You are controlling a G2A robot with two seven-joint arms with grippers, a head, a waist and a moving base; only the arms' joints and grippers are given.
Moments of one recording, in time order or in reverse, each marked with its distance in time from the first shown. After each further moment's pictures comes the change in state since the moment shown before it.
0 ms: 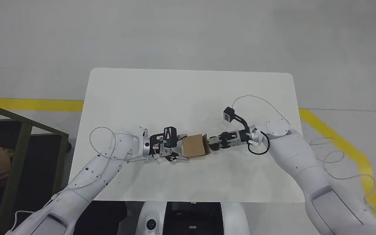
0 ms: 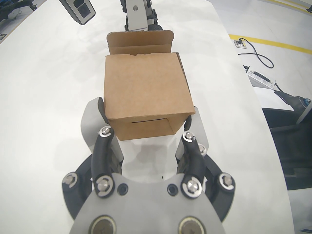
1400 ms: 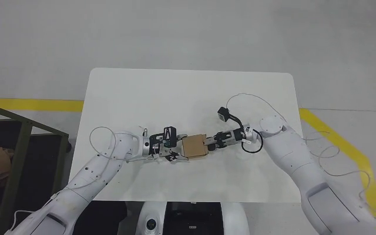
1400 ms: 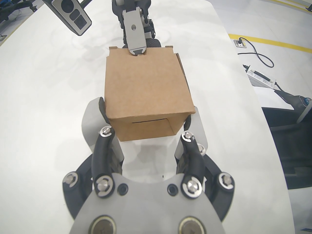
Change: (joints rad) left arm -0.003 0.004 0.004 -0.005 0.002 0.001 0.007; right arm 0.021 -0.034 -0.011 -0.003 -0.114 0.045 -0.039
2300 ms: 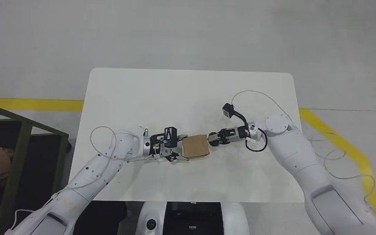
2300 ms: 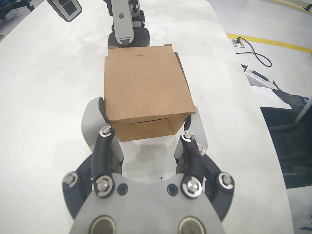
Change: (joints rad) left arm -0.008 -0.001 0.009 0.007 -0.007 -0.005 -0.008; right arm -0.024 0.029 0.077 -0.050 -0.037 -0.020 -0.014
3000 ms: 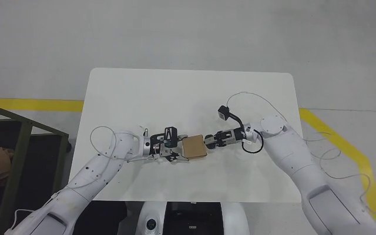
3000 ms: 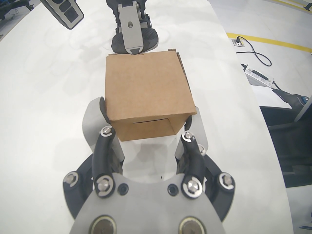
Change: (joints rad) left arm -0.002 0.001 0.002 0.001 -0.005 0.000 -0.007; right arm 0.000 -0.020 -0.020 0.010 0.004 0.007 0.009
